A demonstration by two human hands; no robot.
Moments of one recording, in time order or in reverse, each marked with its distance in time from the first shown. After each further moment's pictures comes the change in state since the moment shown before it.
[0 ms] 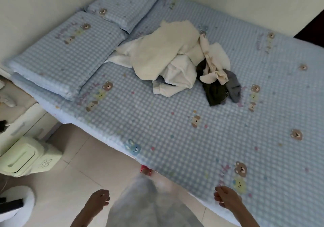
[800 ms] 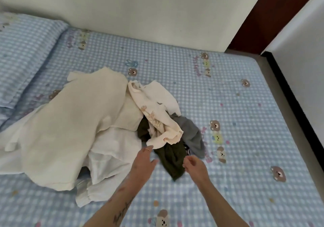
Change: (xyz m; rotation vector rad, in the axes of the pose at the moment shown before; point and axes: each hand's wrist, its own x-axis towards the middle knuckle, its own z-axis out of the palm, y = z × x) left_hand 0.152 0.608 0.329 0.643 -0.192 0.997; right_hand 0.246 -0.405 -0.096 0.253 0.294 -0.336
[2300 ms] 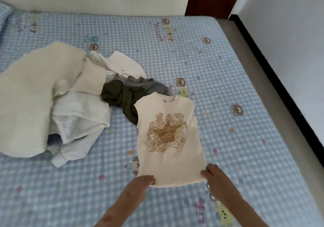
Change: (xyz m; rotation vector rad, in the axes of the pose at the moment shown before) left_hand -0.214 -0.076 0.162 0.094 -0.442 0.156; right_hand -0.159 0.257 -0.148 -1.013 0.110 -0.757
